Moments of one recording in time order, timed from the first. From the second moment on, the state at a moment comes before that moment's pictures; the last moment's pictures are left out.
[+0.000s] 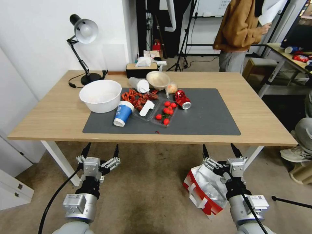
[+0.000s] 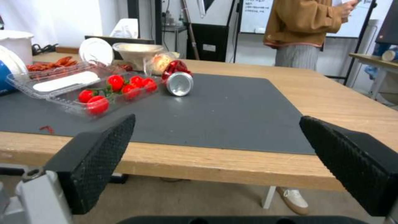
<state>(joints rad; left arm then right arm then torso) 1.80 -1.50 -0.55 -2.30 0.00 0.00 0.00 -1.80 1.50 0.55 2.30 0.00 0.00 0.00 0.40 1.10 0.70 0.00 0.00</state>
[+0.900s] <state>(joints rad) 1.91 -1.61 -0.47 -2.36 -0.23 0.04 -0.12 -1.85 1.49 0.57 2.30 0.16 -0.20 -0.12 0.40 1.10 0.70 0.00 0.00</state>
